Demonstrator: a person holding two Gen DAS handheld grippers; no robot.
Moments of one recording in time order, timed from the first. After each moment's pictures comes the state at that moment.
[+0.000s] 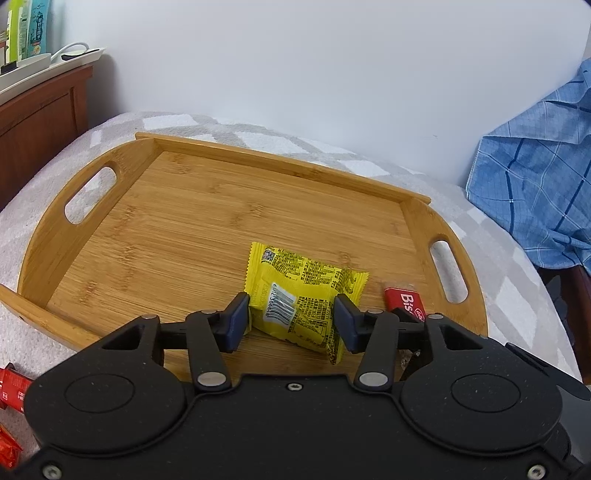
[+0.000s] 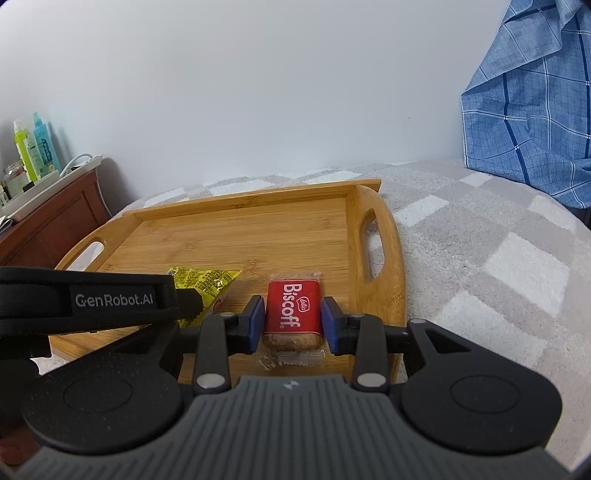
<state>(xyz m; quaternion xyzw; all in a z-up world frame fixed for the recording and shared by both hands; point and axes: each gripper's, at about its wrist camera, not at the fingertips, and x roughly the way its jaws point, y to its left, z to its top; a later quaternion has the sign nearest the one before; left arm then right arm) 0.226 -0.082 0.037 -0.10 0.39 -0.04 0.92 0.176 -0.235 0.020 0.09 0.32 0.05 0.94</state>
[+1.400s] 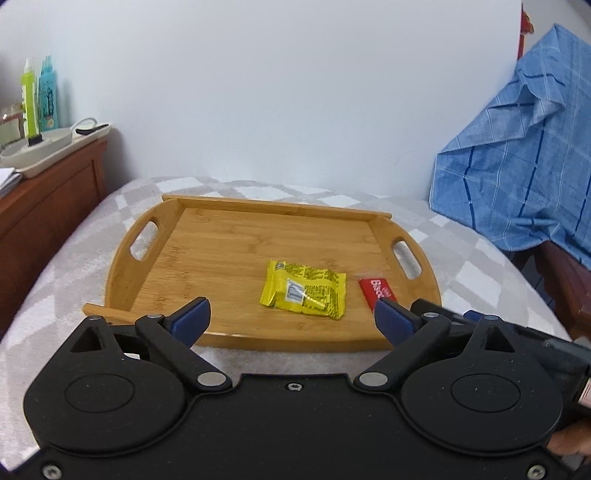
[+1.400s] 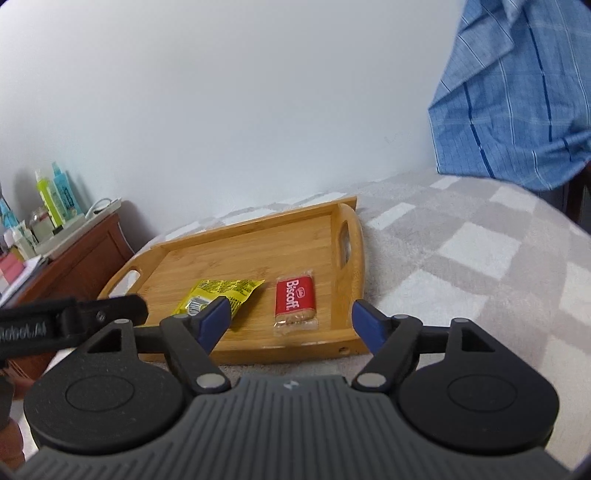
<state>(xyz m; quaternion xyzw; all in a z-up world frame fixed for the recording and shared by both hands) 0.114 -0.062 0.094 -0.04 0.30 -0.07 0.95 0.099 -0.265 0.049 0.15 0.27 0.05 0.95</state>
